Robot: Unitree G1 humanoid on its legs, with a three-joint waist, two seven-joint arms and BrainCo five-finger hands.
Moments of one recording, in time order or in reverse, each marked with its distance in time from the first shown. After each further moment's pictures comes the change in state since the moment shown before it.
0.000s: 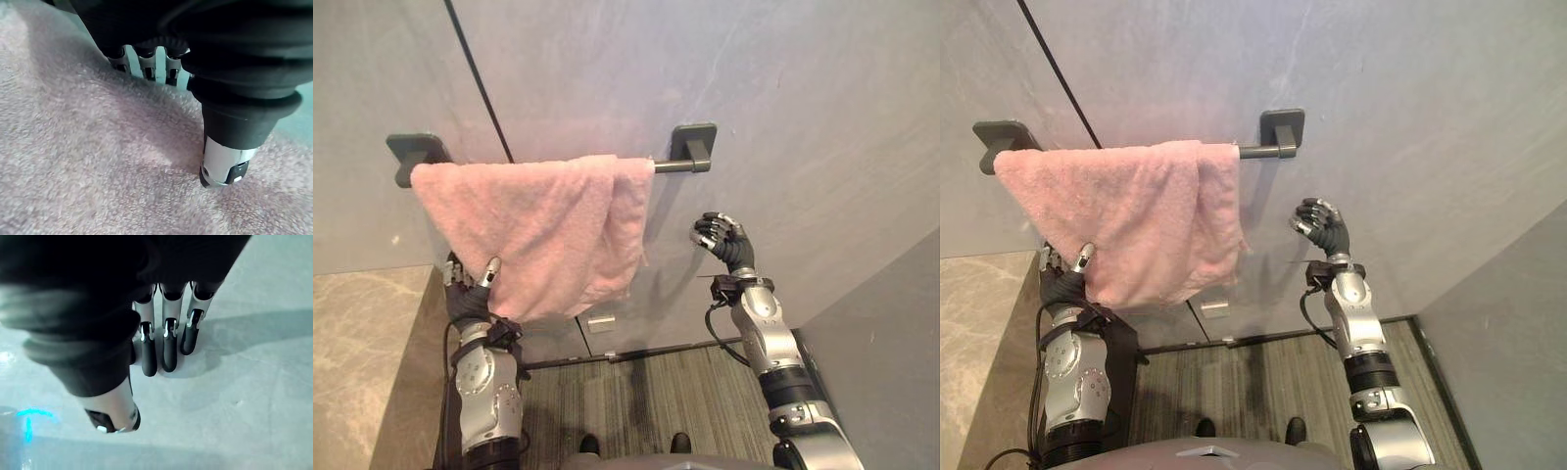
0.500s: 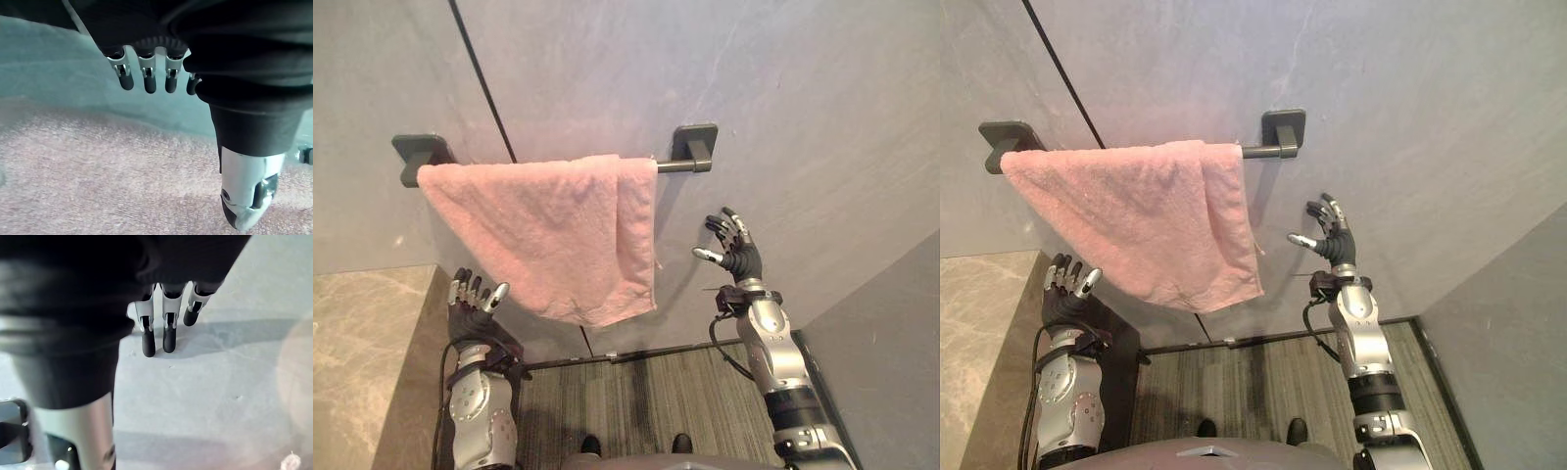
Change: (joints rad) left arm 0.137 0.008 -0.002 -0.014 -0.002 0.001 -0.095; right arm 0.129 0.003 -0.005 -0.149 0.000 -0.015 0.024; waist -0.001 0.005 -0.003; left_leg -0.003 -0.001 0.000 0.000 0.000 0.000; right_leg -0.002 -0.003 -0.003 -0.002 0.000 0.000
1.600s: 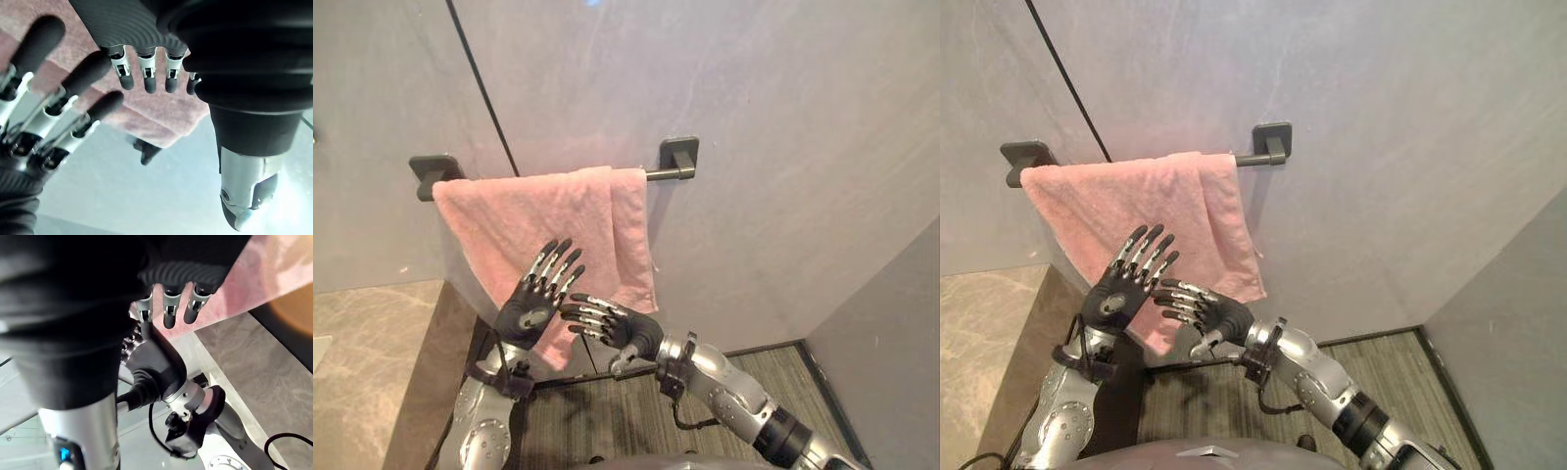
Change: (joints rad) left arm 0.064 0.255 -0.323 -0.207 -0.520 0.043 -0.621; right arm -0.031 -0.160 0.717 -0.035 0.560 0.055 0.485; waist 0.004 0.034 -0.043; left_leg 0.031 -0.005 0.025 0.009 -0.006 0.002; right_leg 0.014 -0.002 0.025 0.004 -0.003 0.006
